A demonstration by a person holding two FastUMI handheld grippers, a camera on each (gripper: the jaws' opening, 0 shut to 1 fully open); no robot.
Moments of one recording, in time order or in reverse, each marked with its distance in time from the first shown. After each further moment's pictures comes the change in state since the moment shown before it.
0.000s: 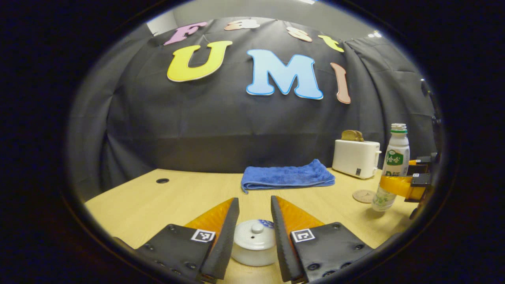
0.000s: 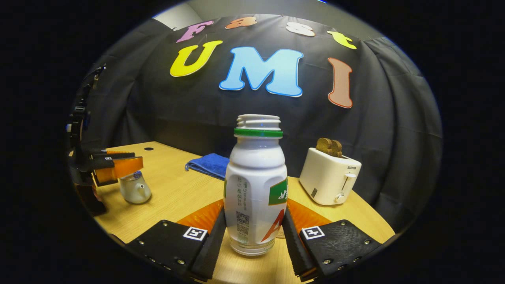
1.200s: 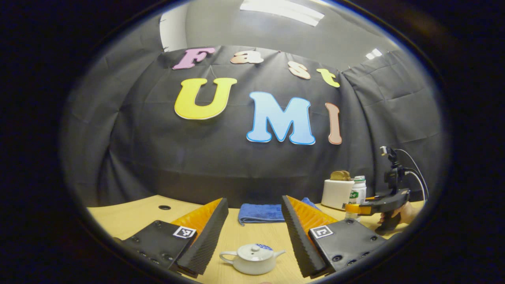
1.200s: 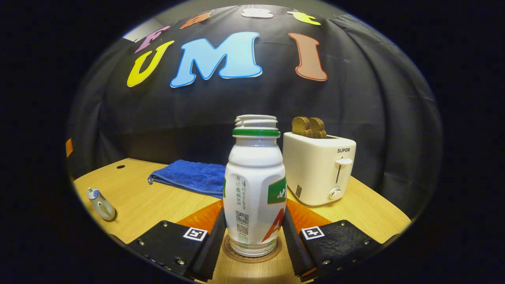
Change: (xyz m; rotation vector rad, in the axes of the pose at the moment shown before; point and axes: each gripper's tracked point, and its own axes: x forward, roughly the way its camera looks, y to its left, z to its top) left arm -0.047 0.002 0.076 -0.066 -0.249 -0.048; right arm 0.082 -0.063 -0.022 0.194 0.061 -0.062
